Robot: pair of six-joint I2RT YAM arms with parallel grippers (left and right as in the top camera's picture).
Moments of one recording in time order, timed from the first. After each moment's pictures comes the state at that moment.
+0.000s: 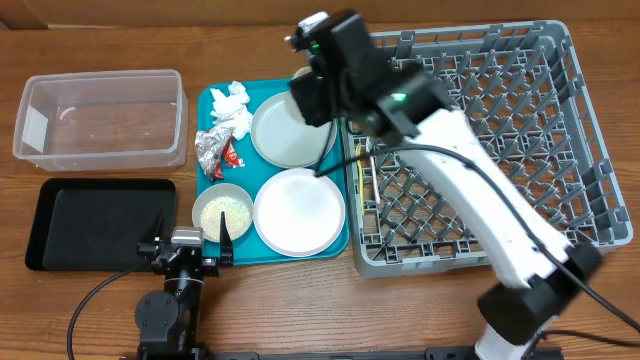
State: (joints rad) left arm 0.00 0.02 0.01 -0.08 0.01 0.13; right arm 0.62 1.86 2.04 -1.00 0.02 0.10
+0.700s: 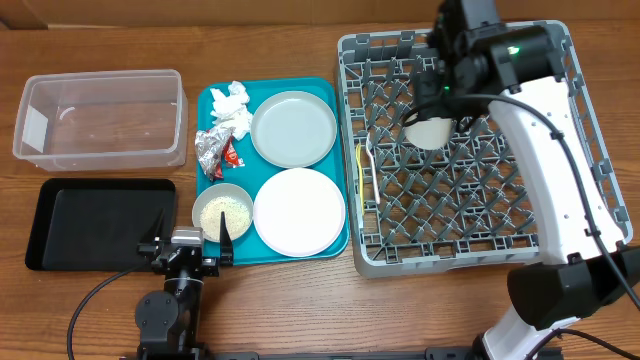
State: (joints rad) left arm 0.00 0.02 0.01 -0.08 0.01 0.13; right arm 0.24 1.85 2.04 -1.42 0.03 0.14
